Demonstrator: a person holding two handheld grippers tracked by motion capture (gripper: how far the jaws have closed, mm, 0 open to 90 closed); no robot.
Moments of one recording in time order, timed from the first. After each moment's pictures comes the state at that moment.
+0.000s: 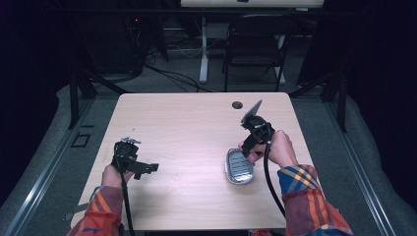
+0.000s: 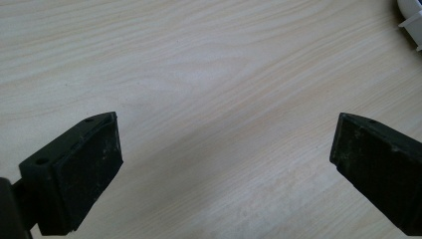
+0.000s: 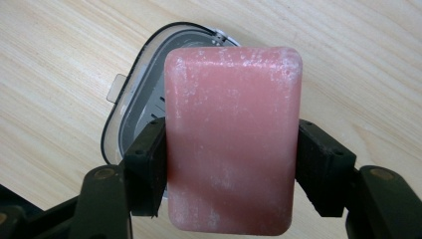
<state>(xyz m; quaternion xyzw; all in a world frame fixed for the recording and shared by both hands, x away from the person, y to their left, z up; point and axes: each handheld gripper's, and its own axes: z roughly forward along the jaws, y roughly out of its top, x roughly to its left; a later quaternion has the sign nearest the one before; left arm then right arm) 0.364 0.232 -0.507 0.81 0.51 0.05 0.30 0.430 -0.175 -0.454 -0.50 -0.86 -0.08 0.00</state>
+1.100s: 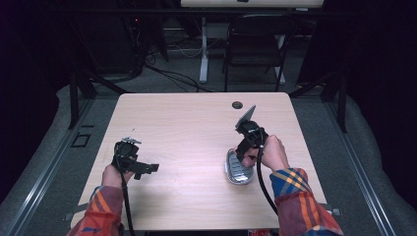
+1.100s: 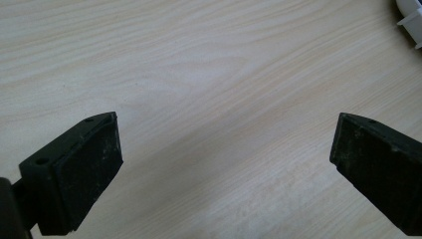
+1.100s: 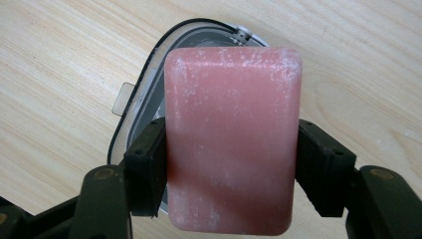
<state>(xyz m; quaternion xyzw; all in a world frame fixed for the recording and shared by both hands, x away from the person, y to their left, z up) 0.364 0.232 -0.507 0.81 0.50 0.05 0.30 0.430 -0.160 -0.474 -0.51 -0.85 -0.08 0.02</state>
